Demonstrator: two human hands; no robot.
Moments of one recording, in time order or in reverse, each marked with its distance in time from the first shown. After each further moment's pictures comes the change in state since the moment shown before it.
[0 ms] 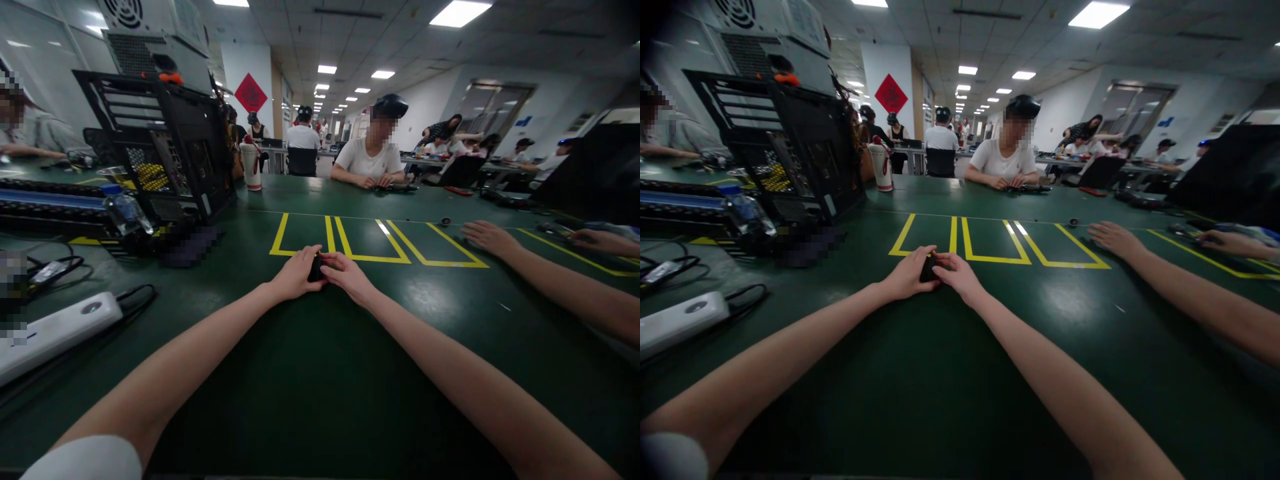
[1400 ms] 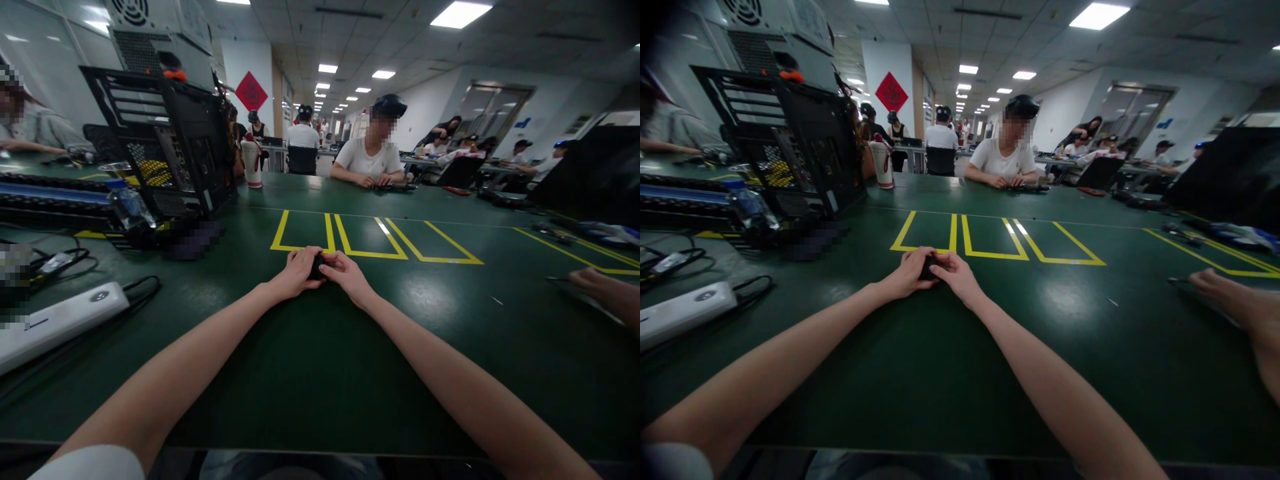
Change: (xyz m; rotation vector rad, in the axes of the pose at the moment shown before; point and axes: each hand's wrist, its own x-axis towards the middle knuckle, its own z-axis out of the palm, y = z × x) left_hand -0.014 0.011 -0.003 -0.009 -0.038 0.040; right_hand -0.018 -0.001 0.008 -0.042 0.012 -0.138
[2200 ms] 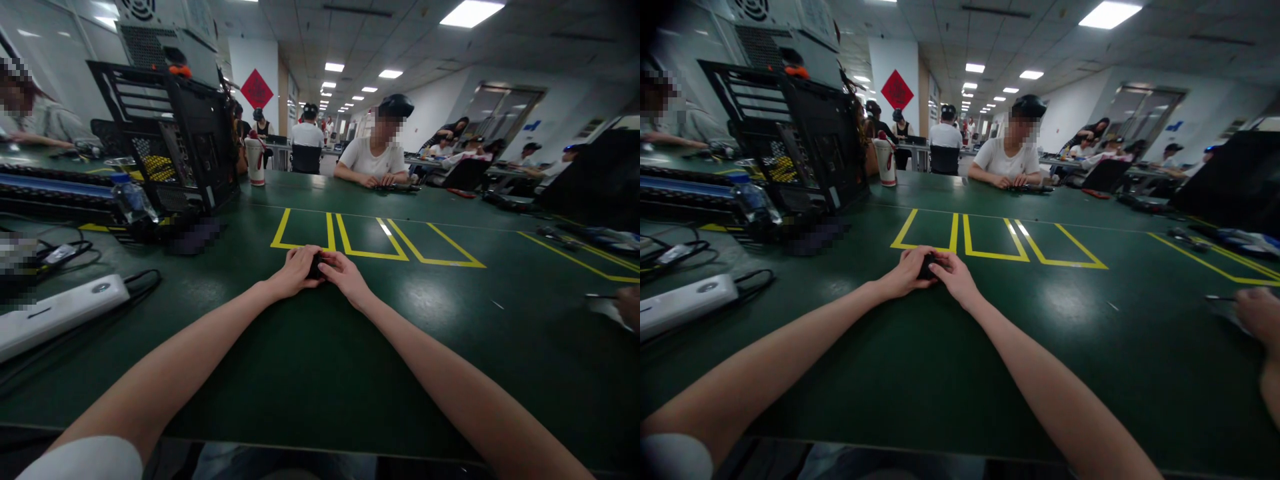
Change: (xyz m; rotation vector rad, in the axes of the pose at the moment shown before) left_hand -0.002 0.004 -0.001 0.006 0.006 -0.009; right_hand 0.000 0.004 0.002 -0.002 -0.001 0.014
